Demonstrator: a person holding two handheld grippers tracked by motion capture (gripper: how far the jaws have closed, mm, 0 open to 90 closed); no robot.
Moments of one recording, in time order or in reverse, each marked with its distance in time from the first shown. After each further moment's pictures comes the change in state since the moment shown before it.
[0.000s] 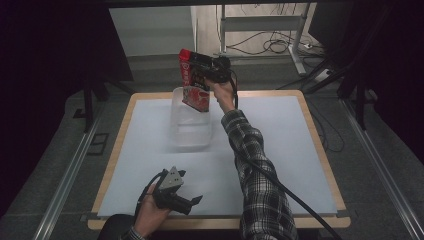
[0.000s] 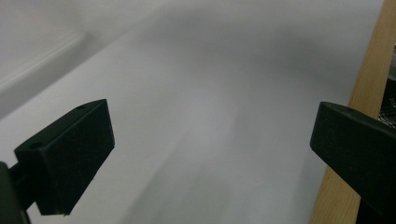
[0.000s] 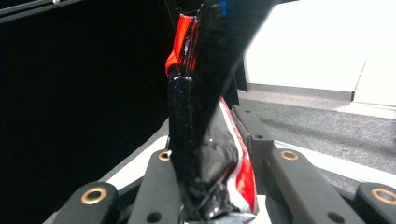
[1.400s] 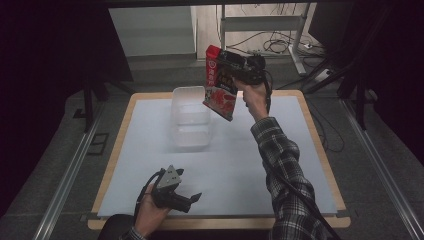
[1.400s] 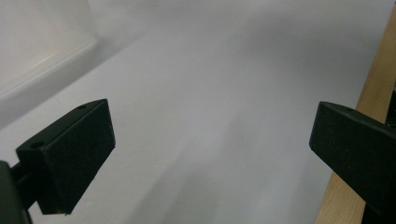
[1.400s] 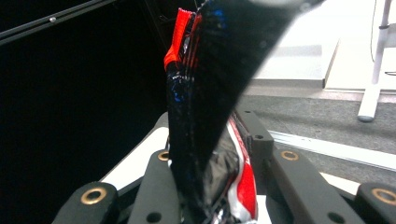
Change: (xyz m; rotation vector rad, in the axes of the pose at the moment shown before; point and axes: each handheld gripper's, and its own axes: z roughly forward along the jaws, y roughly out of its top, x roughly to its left) left arm 0.002 0.001 -0.004 -0.026 0.029 -0.027; right arm -0.006 0.025 -0.117 0.002 -0.064 0.063
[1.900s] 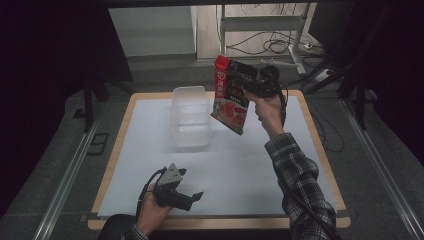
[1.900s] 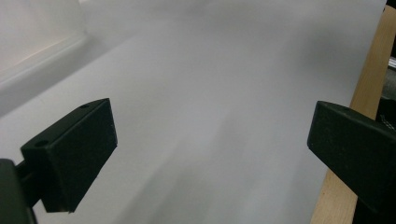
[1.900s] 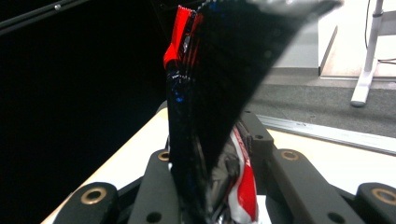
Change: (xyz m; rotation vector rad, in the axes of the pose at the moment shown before) left arm 0.003 0.002 0.005 0.001 -0.035 -0.032; right arm 0.012 -0.015 -0.061 0.038 -0.013 0.004
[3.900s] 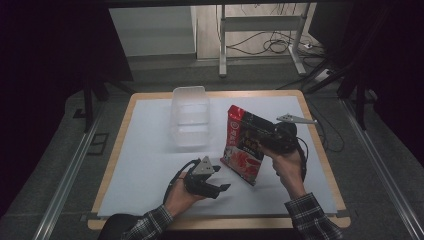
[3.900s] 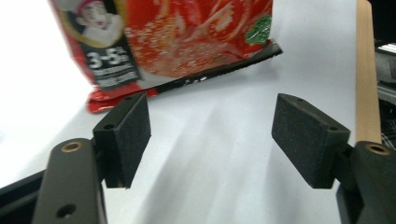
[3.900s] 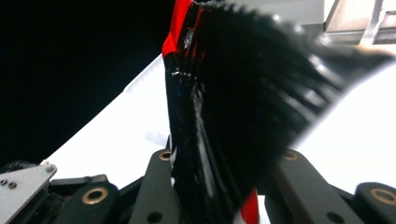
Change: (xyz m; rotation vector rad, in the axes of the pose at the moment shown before) left arm -0.012 0.043 0.070 0.021 -0.149 0.129; right arm 0.019 -0.119 -0.094 0.107 0.008 0.034
